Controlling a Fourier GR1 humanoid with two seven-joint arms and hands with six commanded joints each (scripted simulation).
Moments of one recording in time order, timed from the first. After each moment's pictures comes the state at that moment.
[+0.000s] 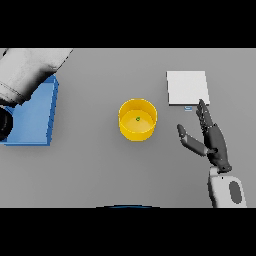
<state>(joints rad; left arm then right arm) -1.74 0.40 -1.04 -0.45 -0.80 -0.32 0.08 0.04 -0.08 0.05 -1.63 0.09 0.04 -0.06</state>
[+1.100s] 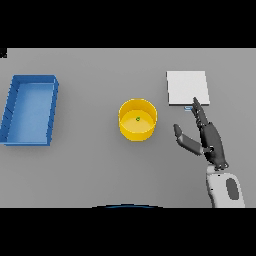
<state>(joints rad) -1.08 0.70 -0.57 -0.45 0.08 0.15 0.47 0.01 -0.10 0.07 -1.59 0.13 0.05 -0.11</state>
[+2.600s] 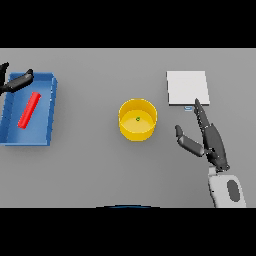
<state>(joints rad) -0.74 0.94 -0.77 -1.09 0.35 0.22 0.61 0.02 -0.12 0.08 -1.60 0.17 0.03 -0.12</state>
